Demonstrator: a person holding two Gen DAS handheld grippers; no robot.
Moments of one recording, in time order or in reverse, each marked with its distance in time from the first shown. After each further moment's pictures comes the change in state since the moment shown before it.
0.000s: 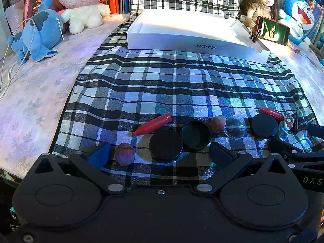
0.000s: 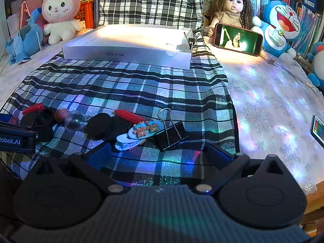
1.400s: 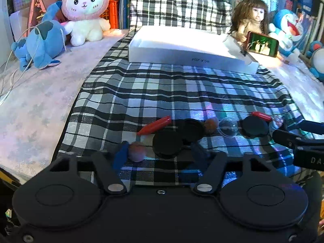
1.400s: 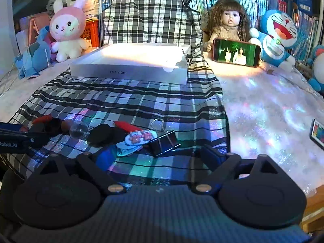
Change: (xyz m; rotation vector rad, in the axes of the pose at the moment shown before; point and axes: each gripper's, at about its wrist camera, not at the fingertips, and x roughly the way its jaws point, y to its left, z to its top) left arm -0.021 0.012 -0.020 0.001 -0.121 -0.055; right arm -0.018 -0.020 -0.008 0.008 -0.123 0.062
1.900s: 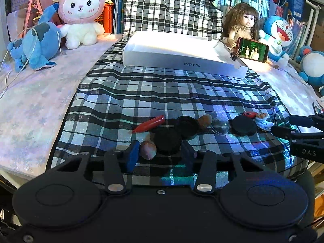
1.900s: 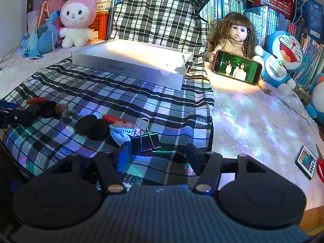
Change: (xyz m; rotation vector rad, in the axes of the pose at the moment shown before) left arm -0.011 0.004 -0.009 -0.002 -0.035 -0.052; right arm -0.004 -0.008 -0.001 -0.162 -0.013 -0.026
